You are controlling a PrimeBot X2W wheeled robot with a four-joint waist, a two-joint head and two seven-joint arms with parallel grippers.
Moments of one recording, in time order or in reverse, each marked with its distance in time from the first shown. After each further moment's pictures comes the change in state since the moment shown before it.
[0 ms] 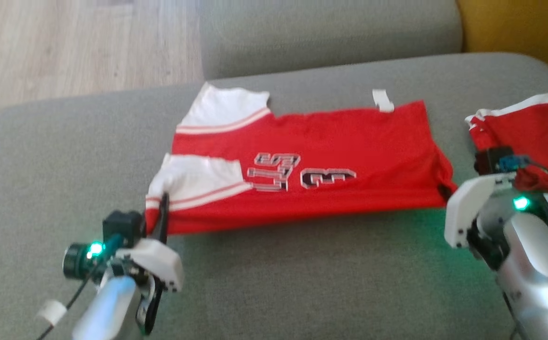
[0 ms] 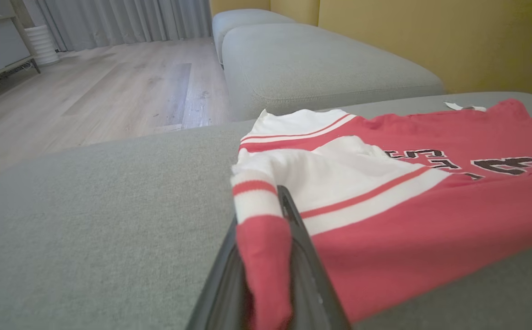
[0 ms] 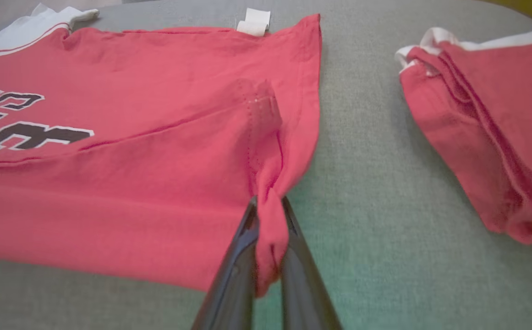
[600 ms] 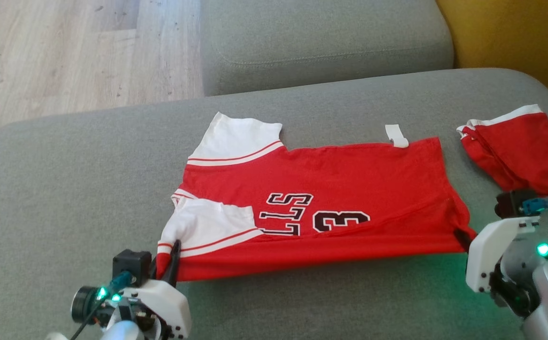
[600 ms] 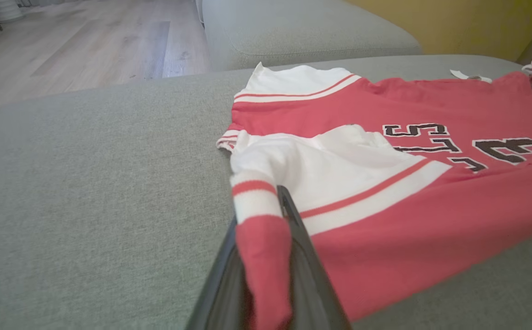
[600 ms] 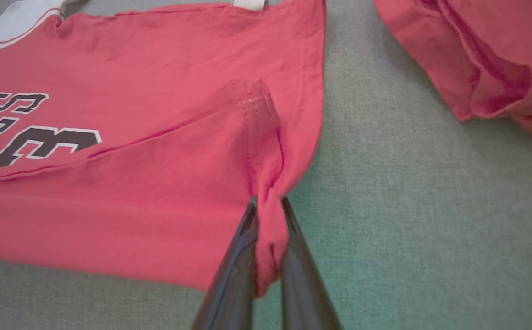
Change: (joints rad) left arm 0.217 0.046 -0.032 -0.241 -0.042 0.033 0.161; right arm 0.286 -0.057 -0.097 -0.332 0.072 0.000 0.184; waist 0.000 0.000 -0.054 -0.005
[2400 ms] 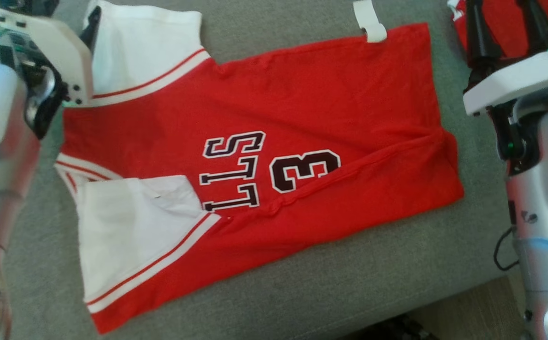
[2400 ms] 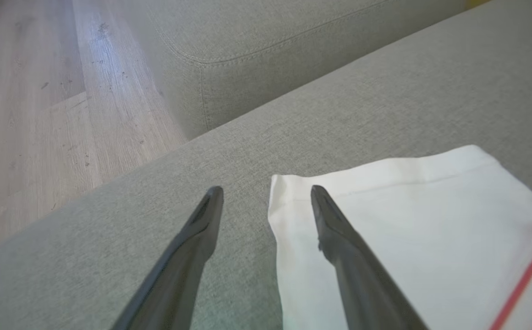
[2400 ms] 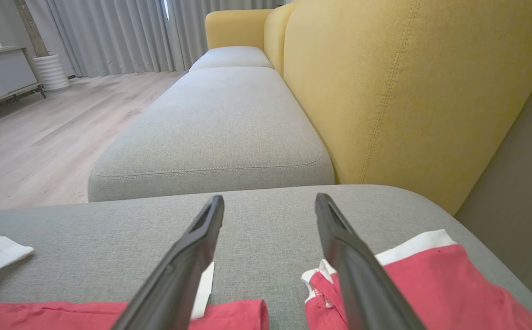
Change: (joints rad) left arm -0.918 0.163 -0.140 0.396 -0.086 -0.209 0.270; right arm -0.444 0.148 -0.093 -0.154 -0.146 0.000 -0.490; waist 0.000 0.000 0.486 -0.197
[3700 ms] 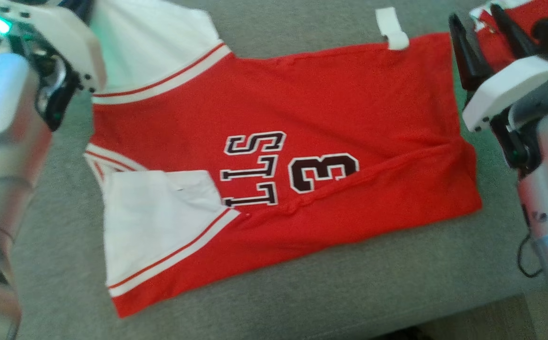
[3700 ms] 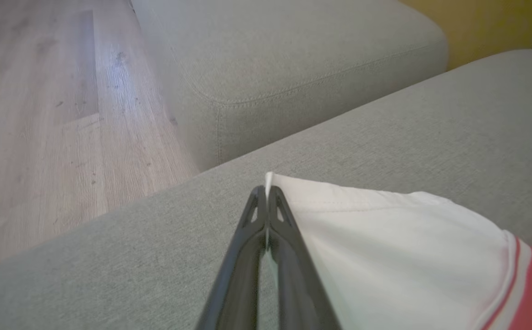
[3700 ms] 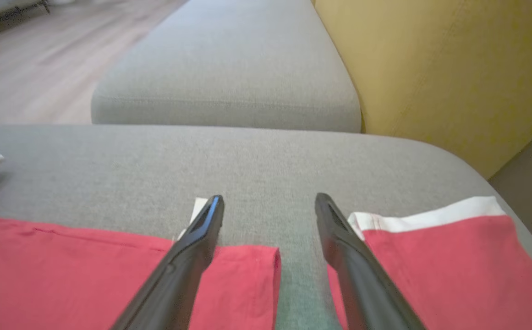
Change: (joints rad) left arm -0.088 -0.009 -0.194 0.084 -0.221 0.000 -0.128; right arm -0.040 -0.105 0.134 0.139 0.036 0.000 0.084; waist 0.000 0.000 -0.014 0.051
